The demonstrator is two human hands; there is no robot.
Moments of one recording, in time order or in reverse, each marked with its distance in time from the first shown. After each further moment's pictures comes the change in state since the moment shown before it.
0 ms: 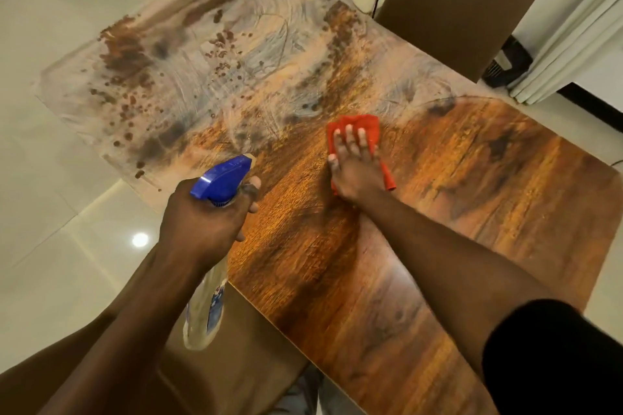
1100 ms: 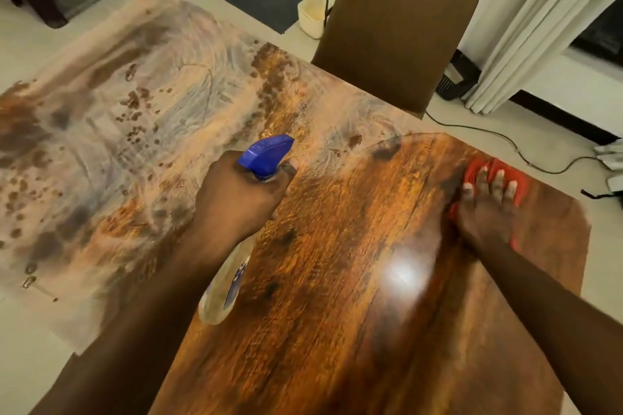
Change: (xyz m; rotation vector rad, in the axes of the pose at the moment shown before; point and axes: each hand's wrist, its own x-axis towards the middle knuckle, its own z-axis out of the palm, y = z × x) left_hand 0.132 0.116 0.151 0.166 -0.199 0.124; right_hand -0.032 0.302 -0.078 0.209 0.296 0.633
